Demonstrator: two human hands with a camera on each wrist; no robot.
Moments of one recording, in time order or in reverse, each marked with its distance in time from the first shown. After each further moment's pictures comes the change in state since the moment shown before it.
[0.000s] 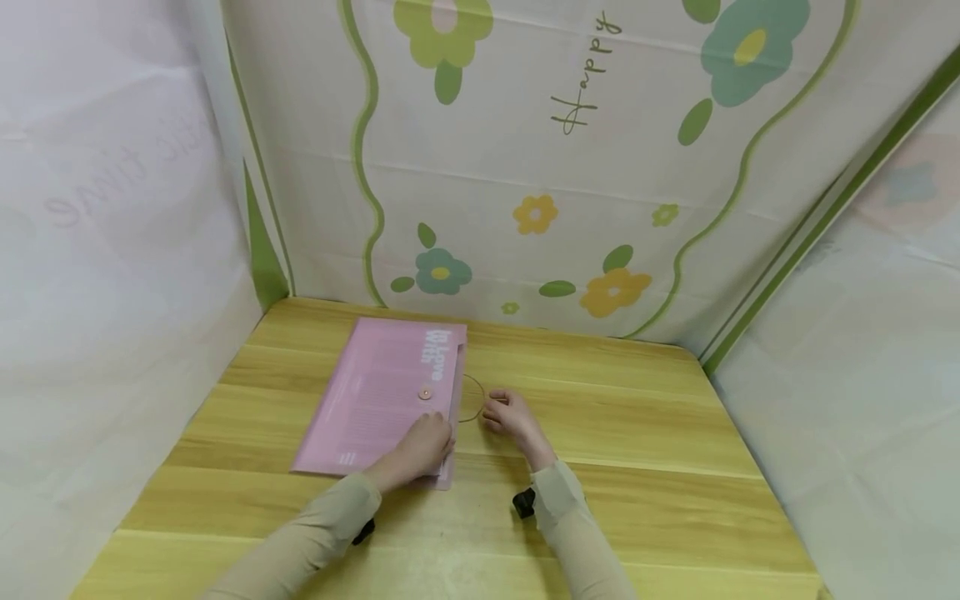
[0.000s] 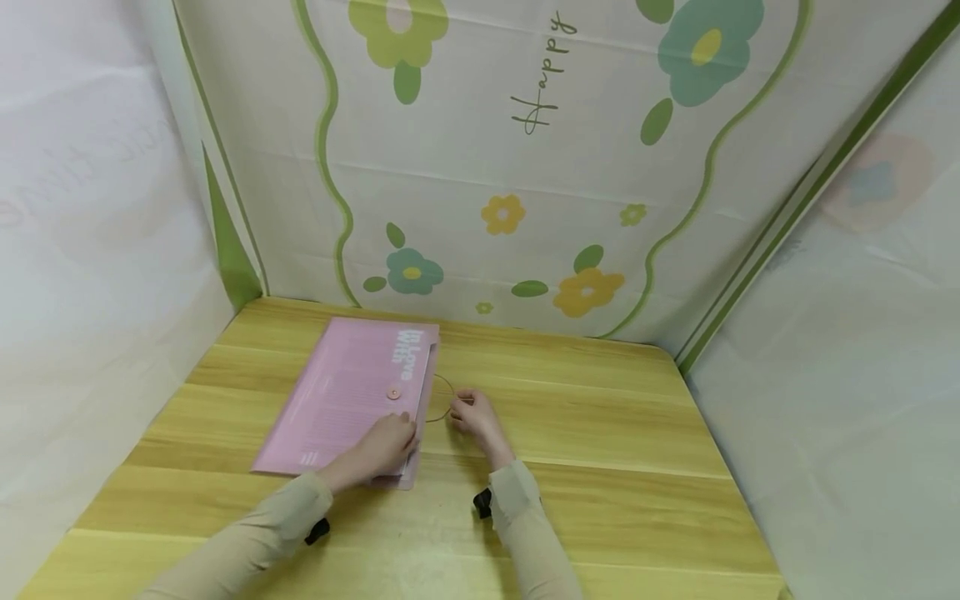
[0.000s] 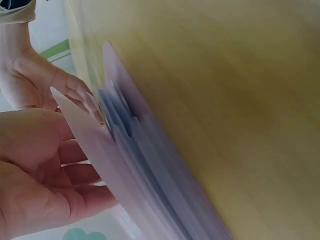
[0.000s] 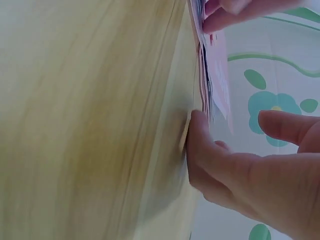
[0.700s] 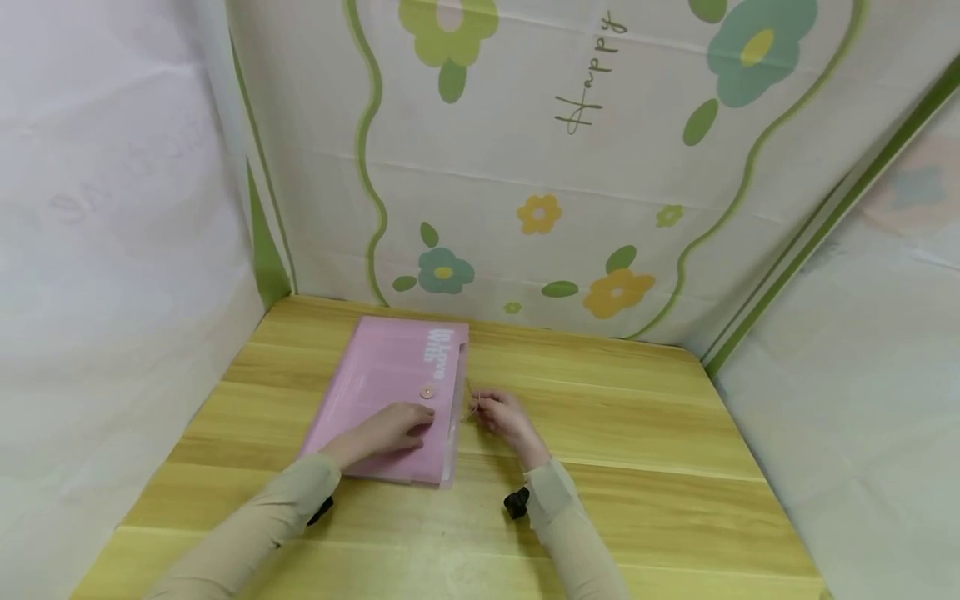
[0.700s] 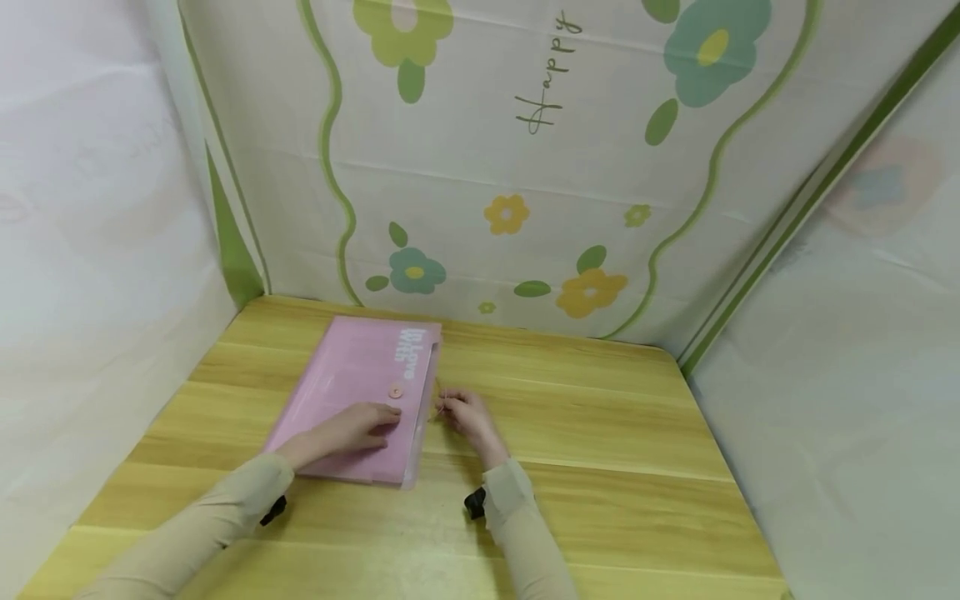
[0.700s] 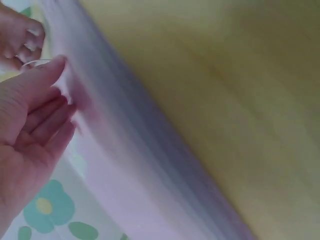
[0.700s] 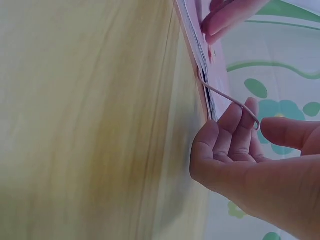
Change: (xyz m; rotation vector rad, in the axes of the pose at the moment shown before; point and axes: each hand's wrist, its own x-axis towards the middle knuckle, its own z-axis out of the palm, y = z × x) left_hand -0.007 -0.072 -0.015 -0.147 -0.118 0.173; right_hand 0.010 0.001 0.013 0.107 -0.066 -0.033
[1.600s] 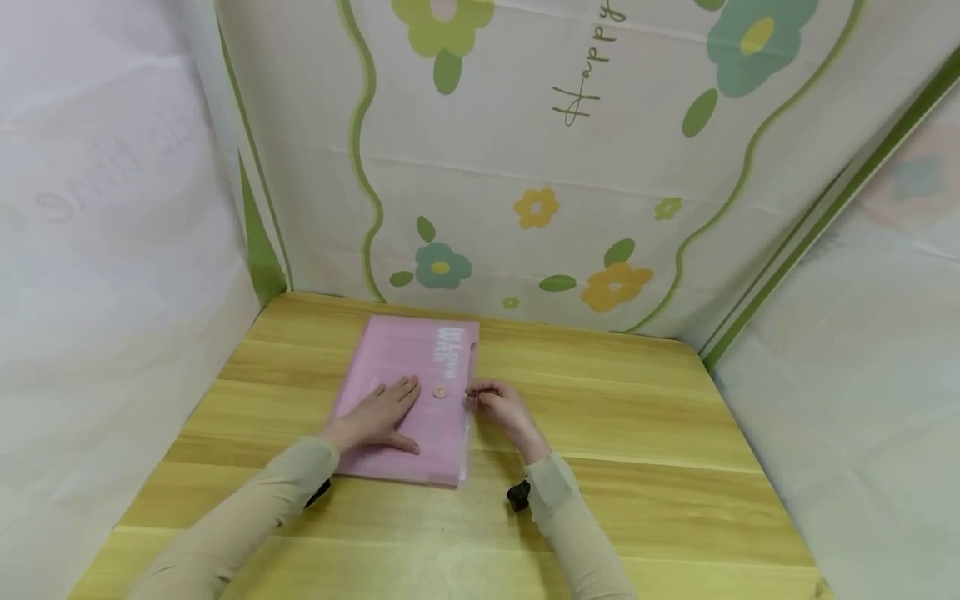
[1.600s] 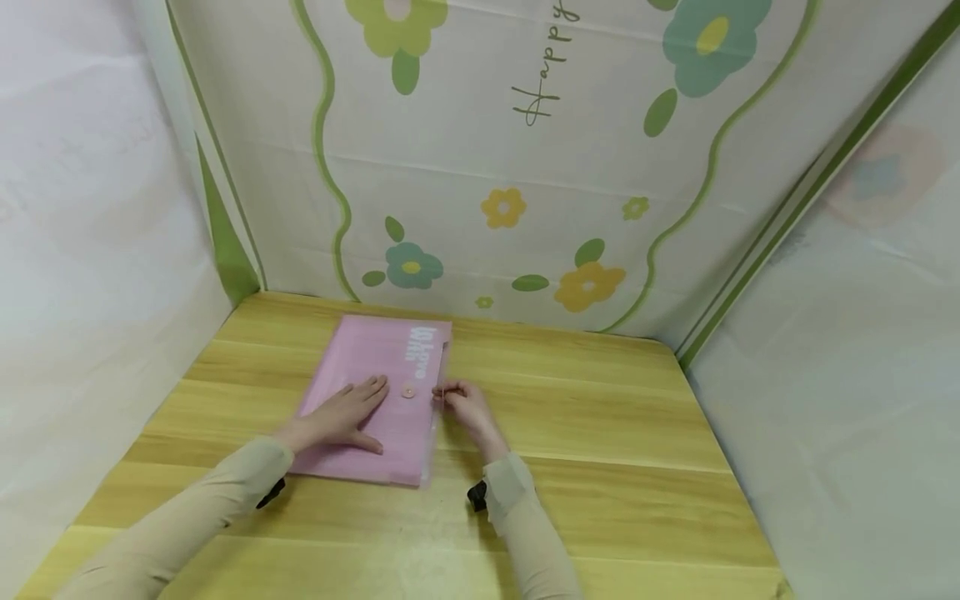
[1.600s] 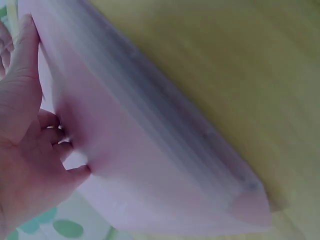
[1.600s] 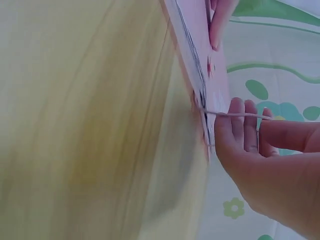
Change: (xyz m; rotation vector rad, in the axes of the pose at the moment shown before) left_hand -0.005 -0.022 -0.004 0.050 -0.131 -0.151; right_hand 0.002 -0.002 -0.001 -0.047 0.003 -0.097
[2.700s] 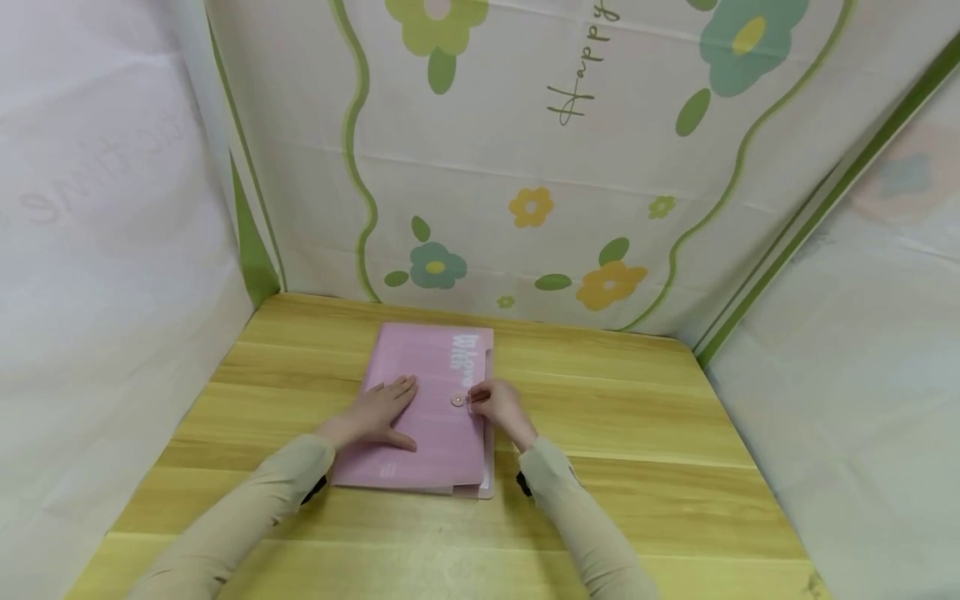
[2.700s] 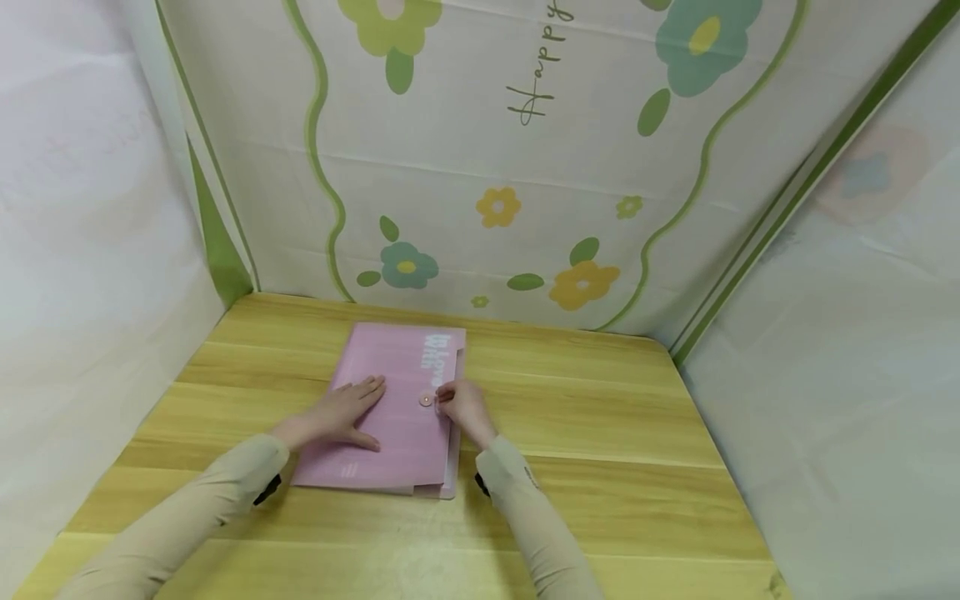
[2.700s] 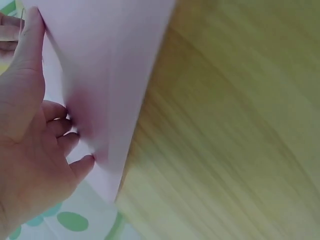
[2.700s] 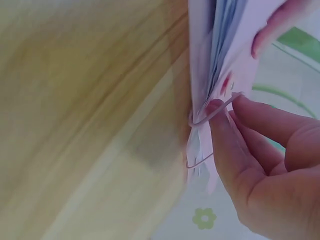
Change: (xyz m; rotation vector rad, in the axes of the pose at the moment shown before) left_hand 0.004 0.002 -0.004 0.007 -0.011 0.000; right_hand 0.002 -0.013 0.003 -0.689 0.051 -0.069
